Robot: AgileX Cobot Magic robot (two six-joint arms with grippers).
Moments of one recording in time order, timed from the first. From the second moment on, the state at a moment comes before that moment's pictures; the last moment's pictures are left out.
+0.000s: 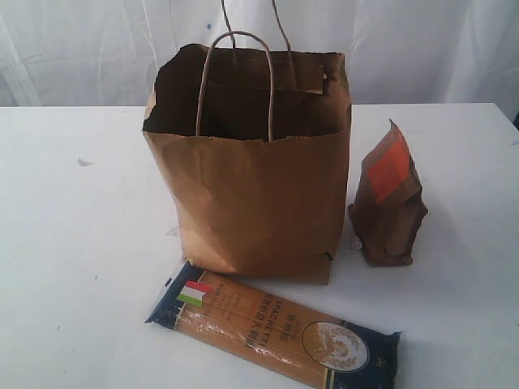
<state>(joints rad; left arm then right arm) -0.34 0.00 0.02 -0.21 0.25 0.00 0.34 0.03 -0.35 0.23 0.49 -0.03</state>
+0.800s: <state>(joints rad) -0.34 0.00 0.02 -0.21 0.25 0.00 0.34 0.88 -0.90 0.14 0.70 -0.22</state>
